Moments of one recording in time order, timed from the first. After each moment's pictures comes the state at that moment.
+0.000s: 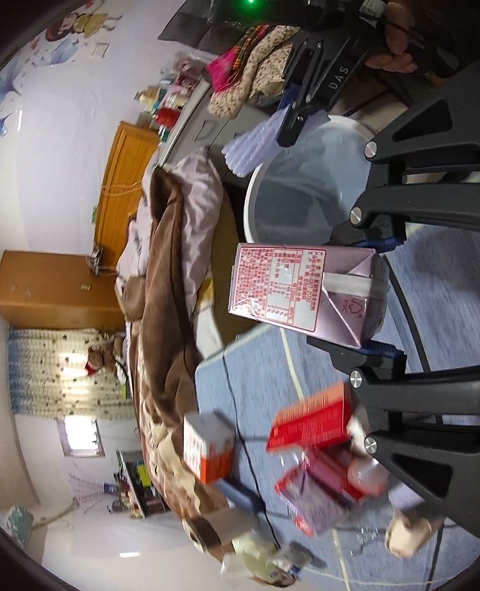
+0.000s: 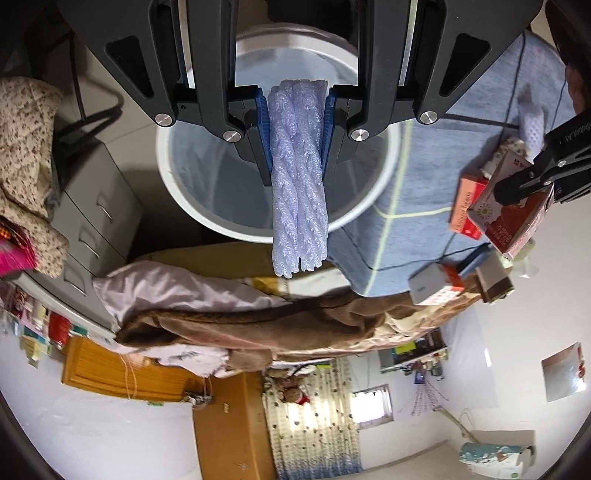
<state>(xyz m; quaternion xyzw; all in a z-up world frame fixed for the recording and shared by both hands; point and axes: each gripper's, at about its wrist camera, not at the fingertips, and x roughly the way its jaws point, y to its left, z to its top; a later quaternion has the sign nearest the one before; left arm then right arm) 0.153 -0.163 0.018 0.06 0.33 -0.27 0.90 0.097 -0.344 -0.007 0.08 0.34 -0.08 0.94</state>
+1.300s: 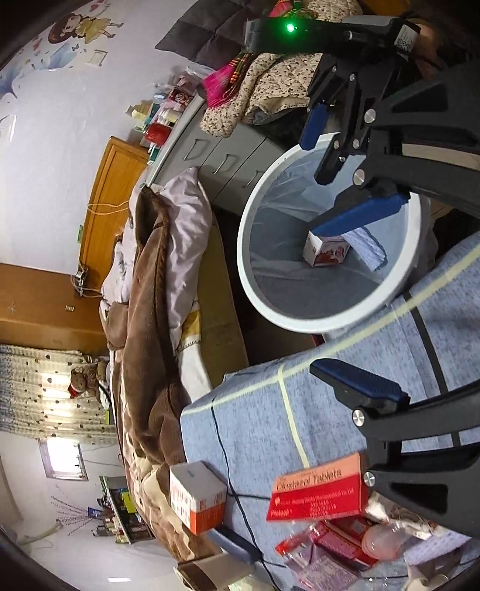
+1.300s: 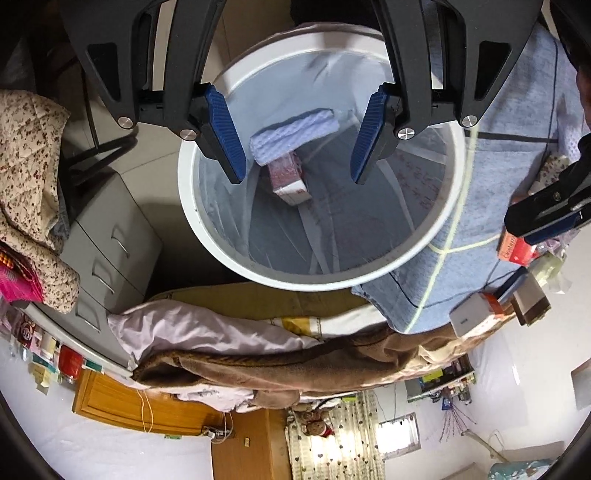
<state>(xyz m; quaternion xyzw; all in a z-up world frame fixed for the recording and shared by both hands) 0.166 -0.199 0.000 0.05 0.36 -0.30 0.88 0.100 -0.371 -0.033 0.08 0.39 -0.10 0.91</state>
